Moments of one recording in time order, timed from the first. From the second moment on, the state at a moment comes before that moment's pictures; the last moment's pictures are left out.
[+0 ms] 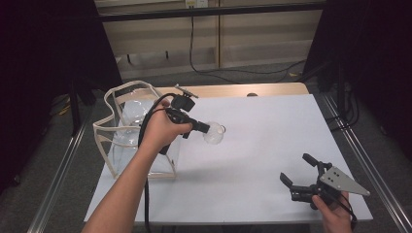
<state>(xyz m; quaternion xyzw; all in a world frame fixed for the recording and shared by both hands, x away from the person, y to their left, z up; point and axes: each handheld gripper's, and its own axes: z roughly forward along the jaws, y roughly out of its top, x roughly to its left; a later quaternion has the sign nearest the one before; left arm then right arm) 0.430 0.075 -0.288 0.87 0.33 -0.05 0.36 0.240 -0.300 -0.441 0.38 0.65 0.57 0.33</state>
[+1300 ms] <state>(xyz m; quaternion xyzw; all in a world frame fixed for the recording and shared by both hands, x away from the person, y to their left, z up) 0.436 0.096 -0.263 0.86 0.36 -0.05 0.36 0.240 -0.299 -0.441 0.38 0.65 0.57 0.33</state>
